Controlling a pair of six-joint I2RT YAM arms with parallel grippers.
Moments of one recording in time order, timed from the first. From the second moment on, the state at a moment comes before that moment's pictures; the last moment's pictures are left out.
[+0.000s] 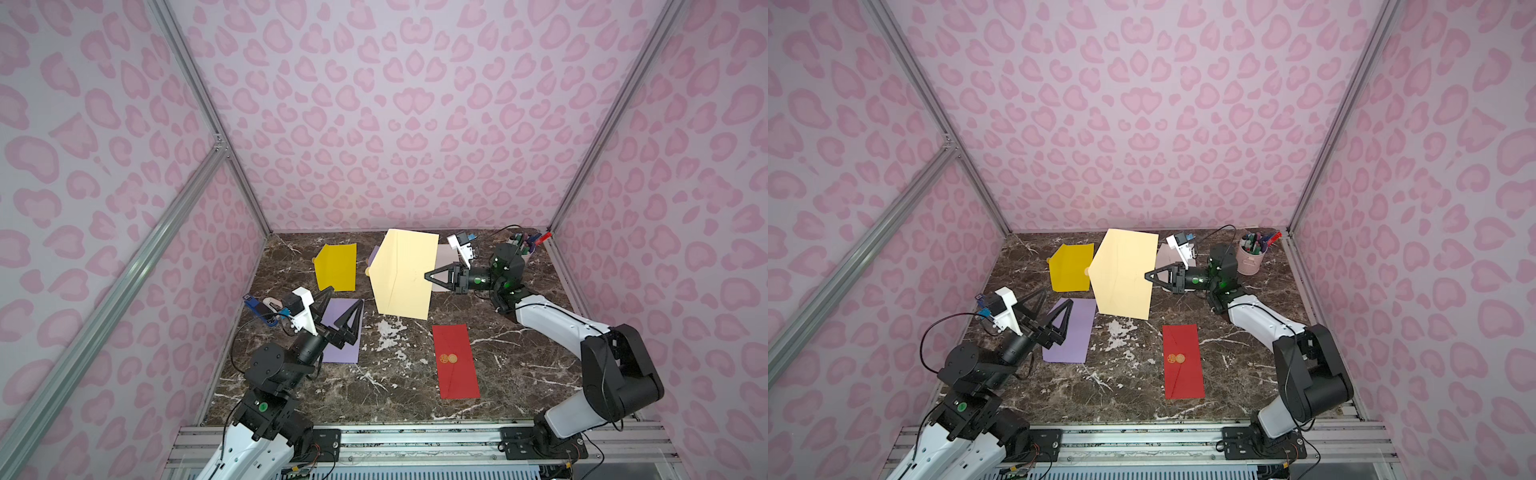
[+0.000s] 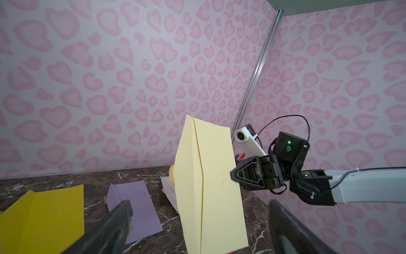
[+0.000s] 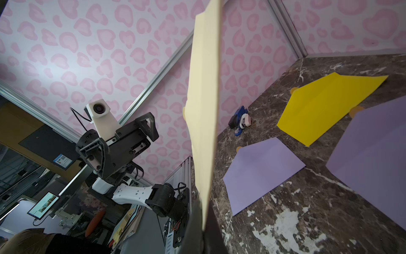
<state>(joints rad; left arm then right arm) -0.49 0.42 0.47 0.15 0.05 -0.35 0.41 1.56 0.95 0.55 -1.12 0.69</state>
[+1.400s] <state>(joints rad) -0.49 0.46 0.47 0.08 -0.02 -0.34 0.54 1.96 0.93 0.31 -0.95 0.65</state>
